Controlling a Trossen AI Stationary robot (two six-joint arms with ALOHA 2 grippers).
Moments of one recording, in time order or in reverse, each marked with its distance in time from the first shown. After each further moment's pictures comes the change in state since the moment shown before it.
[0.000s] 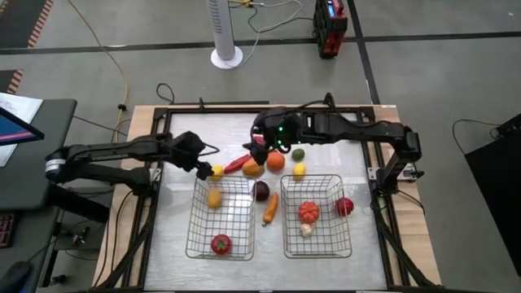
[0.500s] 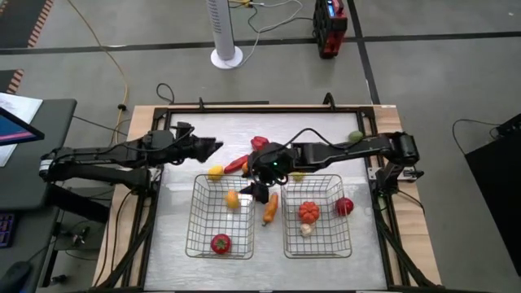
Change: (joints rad) left arm -0.156 -0.223 -0.019 0.536 -0.369 -0.160; right arm 0.132 0.043 -0.303 0.376 -0.294 0.007
